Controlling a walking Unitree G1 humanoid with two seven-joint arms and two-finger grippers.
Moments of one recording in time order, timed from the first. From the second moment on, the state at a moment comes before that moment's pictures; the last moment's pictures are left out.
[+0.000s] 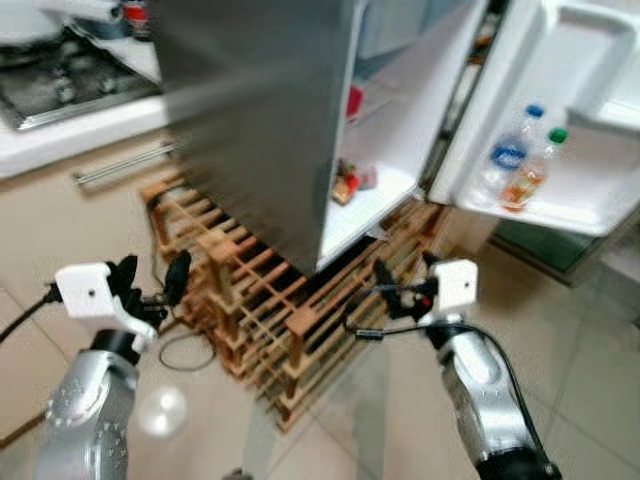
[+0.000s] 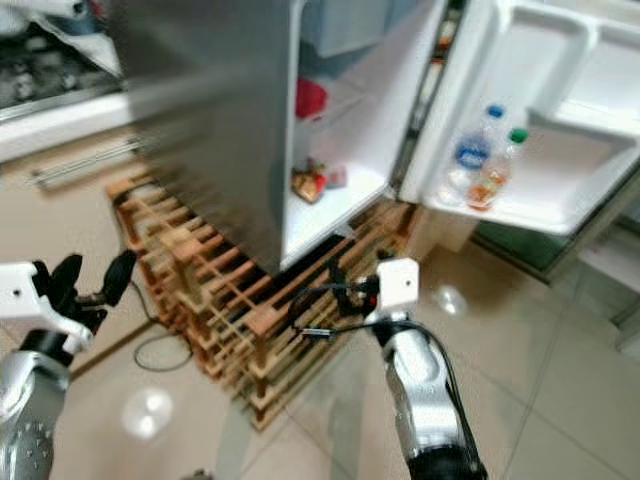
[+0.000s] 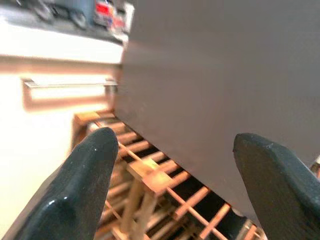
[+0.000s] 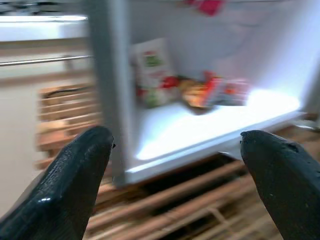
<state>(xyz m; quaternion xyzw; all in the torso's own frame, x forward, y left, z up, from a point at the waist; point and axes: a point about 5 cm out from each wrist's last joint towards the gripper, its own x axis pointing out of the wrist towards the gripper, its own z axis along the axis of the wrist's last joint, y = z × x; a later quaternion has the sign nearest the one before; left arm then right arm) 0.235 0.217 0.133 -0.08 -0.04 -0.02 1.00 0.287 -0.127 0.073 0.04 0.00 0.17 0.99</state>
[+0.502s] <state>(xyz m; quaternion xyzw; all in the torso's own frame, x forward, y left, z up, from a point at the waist) 0.259 0.182 0.123 0.00 -0.02 0.09 1.00 0.298 -0.147 0.094 0.04 -0.03 0.11 0.99</state>
